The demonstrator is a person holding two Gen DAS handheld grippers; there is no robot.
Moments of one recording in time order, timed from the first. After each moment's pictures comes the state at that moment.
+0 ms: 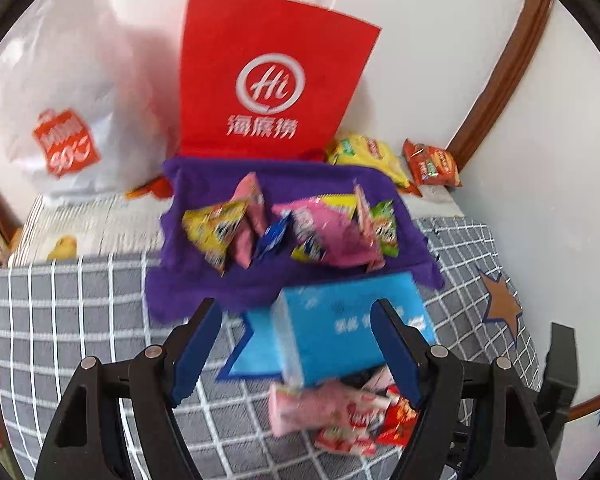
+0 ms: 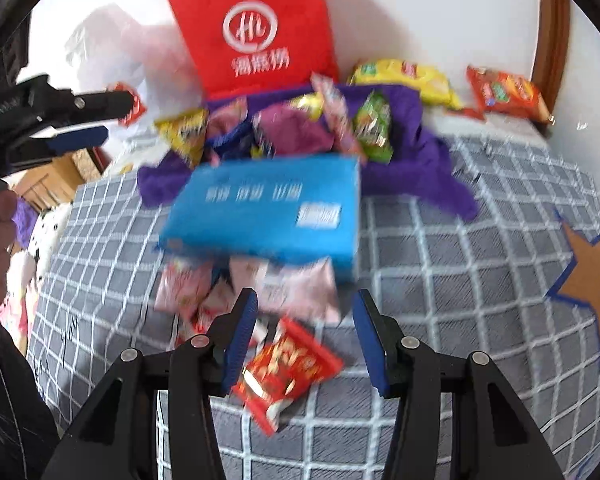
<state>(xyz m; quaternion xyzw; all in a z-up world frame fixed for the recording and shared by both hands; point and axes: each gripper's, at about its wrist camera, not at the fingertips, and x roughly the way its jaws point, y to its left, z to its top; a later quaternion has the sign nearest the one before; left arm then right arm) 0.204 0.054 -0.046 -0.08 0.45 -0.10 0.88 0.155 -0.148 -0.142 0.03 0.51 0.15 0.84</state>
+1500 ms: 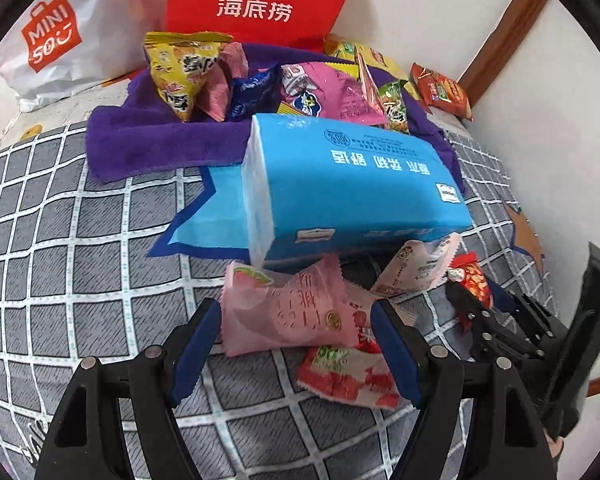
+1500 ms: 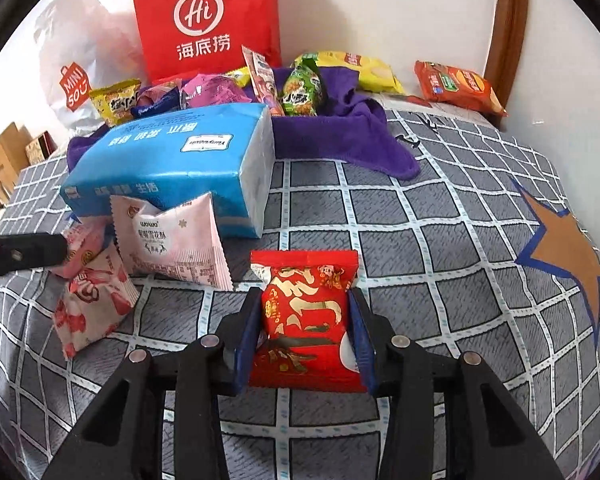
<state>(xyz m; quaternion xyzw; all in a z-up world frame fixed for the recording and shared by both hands) 0.162 0.008 -0.151 -0.08 0.52 -0.09 0.85 0.149 -0.193 -0.190 0.00 0.46 0.07 0.89</state>
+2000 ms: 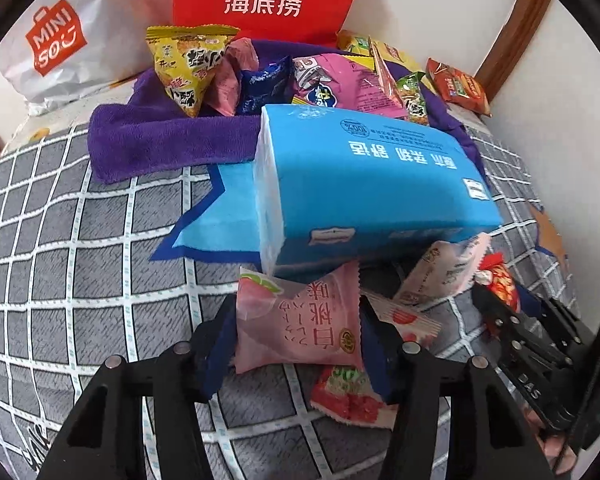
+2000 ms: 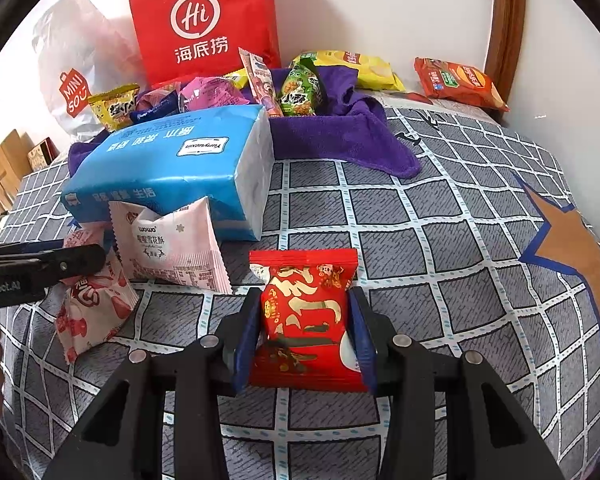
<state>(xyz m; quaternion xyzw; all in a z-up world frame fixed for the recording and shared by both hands) 0.165 0.008 -0.160 -0.07 0.51 -0.07 0.85 0.149 -0.192 -0.191 0.00 0.46 0.07 0.89</state>
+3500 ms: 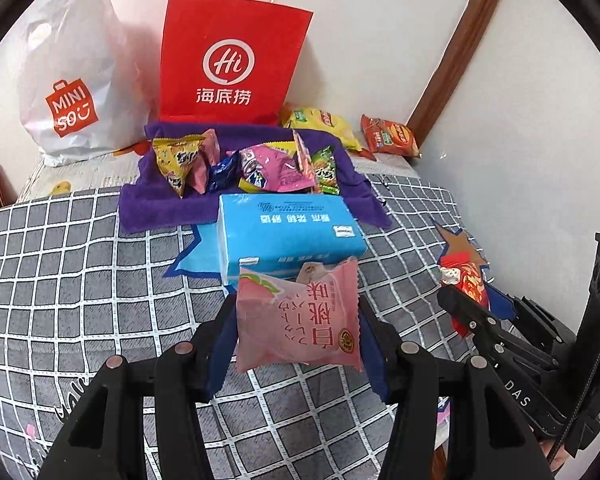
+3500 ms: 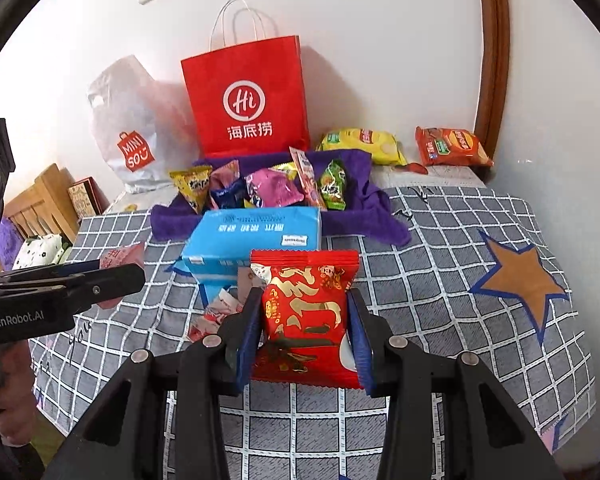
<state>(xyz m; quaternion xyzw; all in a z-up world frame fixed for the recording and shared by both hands) 0.092 0.000 -0.049 -0.08 0.44 -0.12 0.89 0.077 -0.183 -0.063 0.03 0.39 0.09 0.91</state>
